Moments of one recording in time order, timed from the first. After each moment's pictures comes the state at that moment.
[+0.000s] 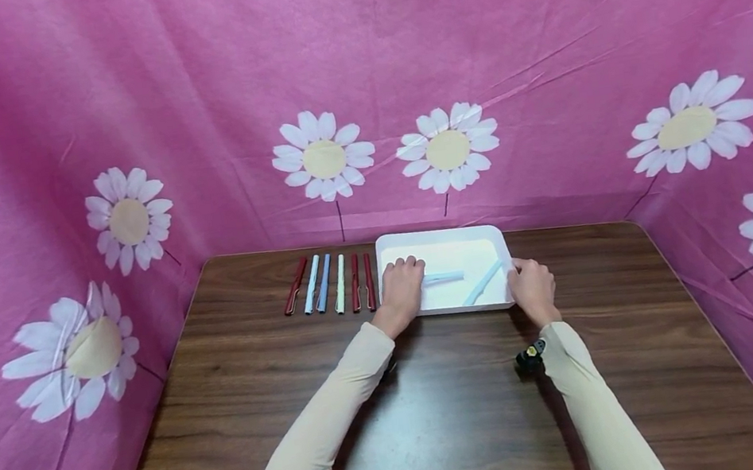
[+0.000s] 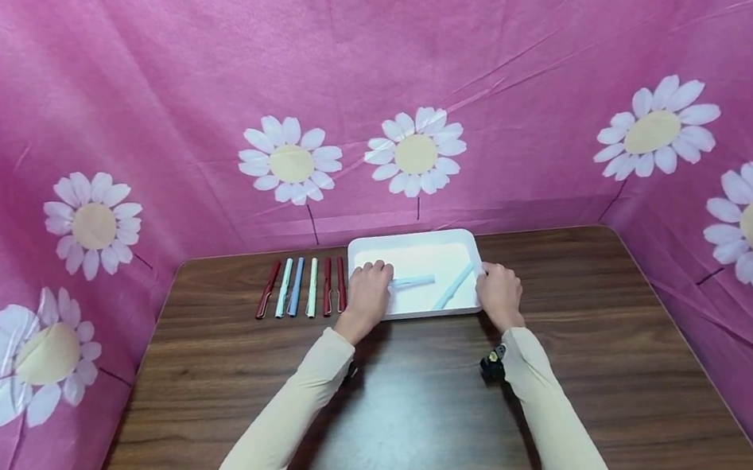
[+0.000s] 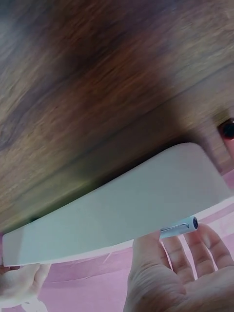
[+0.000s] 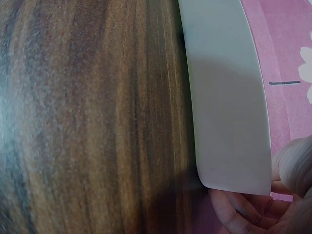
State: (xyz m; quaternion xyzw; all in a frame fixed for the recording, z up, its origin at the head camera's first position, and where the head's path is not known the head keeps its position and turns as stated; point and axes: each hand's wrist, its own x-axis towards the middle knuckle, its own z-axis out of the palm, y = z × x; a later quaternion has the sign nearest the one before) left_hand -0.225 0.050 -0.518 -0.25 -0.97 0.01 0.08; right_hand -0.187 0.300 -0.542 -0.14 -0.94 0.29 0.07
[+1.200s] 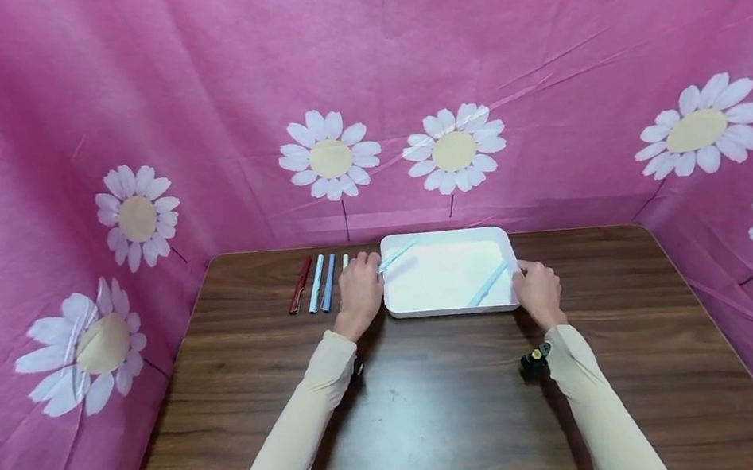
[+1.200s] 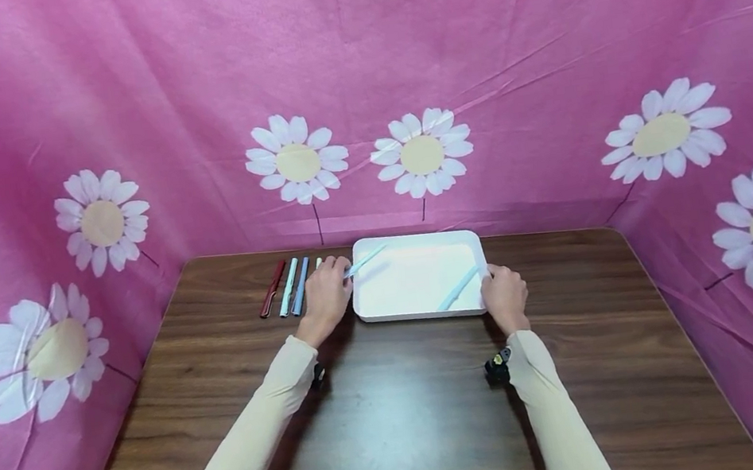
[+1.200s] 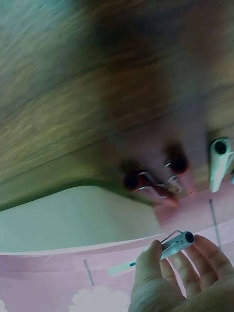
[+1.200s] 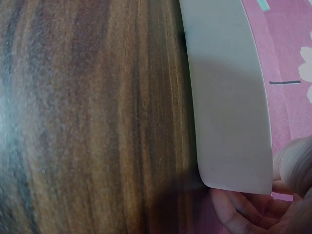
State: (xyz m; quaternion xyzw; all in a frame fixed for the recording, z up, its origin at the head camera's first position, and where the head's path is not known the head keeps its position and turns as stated) left_hand -0.234 -0.027 -0.524 -0.18 -0.95 -0.16 0.21; right_hand -0.186 0.299 -0.544 -0.14 -0.94 0.30 0.07
